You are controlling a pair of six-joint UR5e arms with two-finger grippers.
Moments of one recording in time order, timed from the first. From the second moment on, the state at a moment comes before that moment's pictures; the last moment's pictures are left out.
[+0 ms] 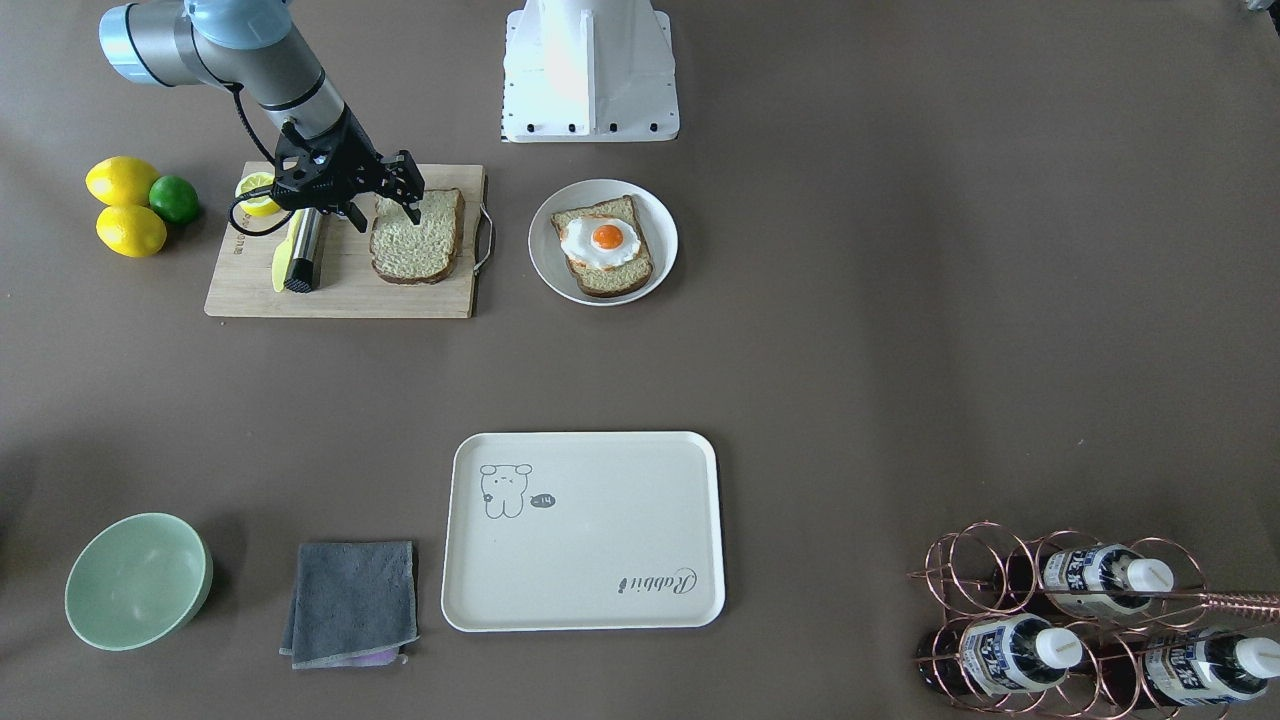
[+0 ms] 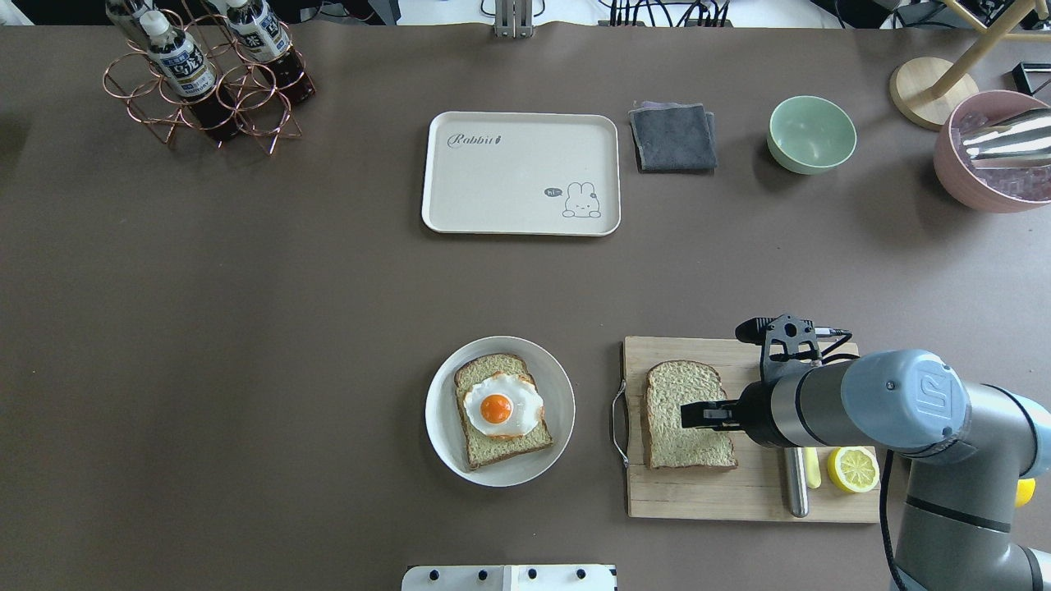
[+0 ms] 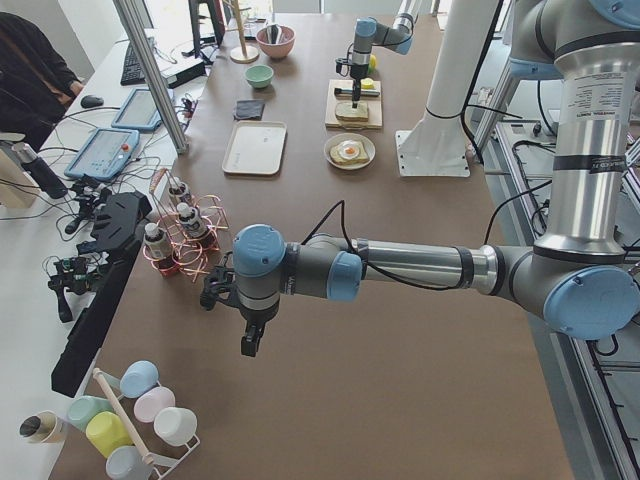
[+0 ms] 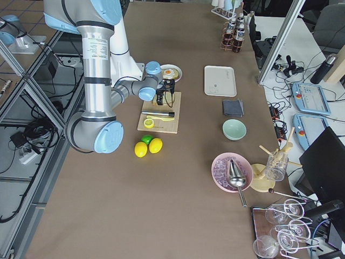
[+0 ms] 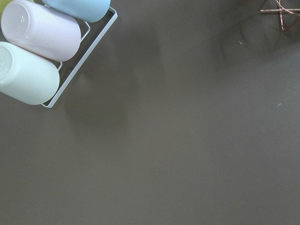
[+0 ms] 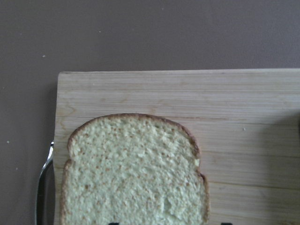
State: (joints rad) left arm -1.63 -1.58 -1.63 -1.66 -2.35 0.10; right arm 0.37 -1.55 2.00 -1.06 1.78 1.36
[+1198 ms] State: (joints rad) left arm -1.63 -1.61 -1.62 -1.65 -2.34 0.10; right arm 0.38 -1.55 1.99 -1.06 1.78 1.41
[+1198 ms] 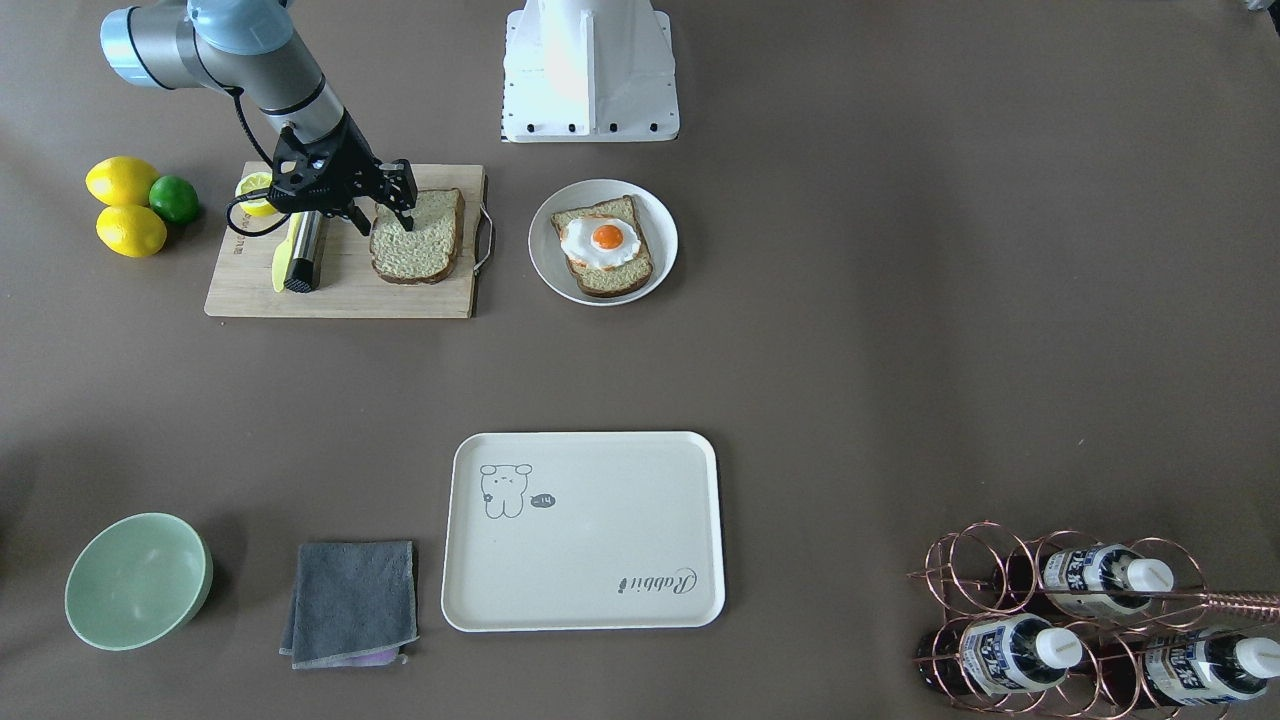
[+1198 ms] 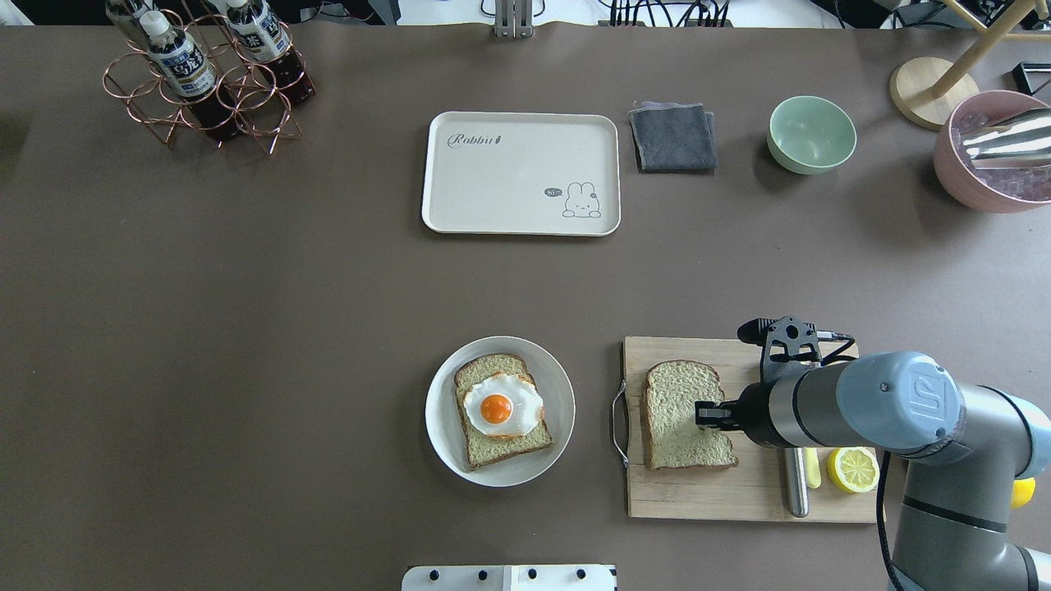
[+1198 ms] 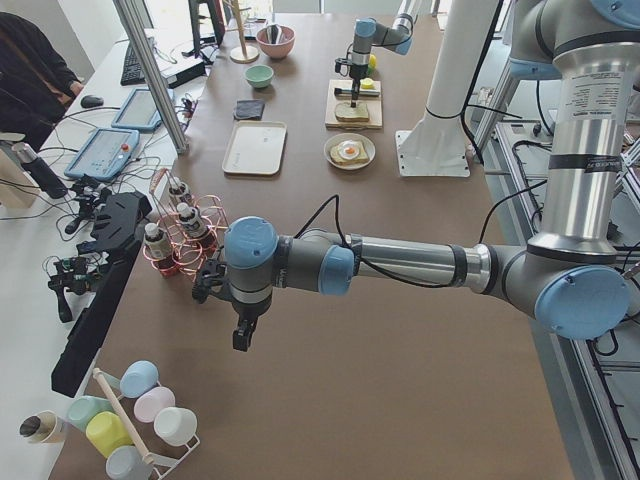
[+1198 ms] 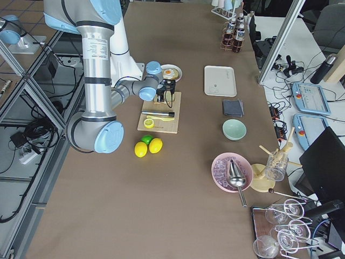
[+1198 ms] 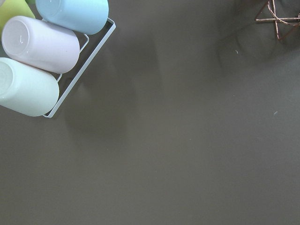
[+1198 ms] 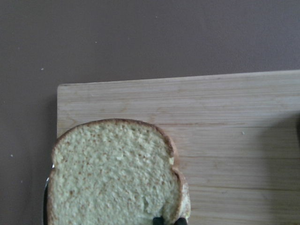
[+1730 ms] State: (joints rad) left arm -1.63 -1.63 -1.59 -1.65 -2.34 0.10; right arm 0.46 -1.53 2.04 -1.05 1.87 1.41
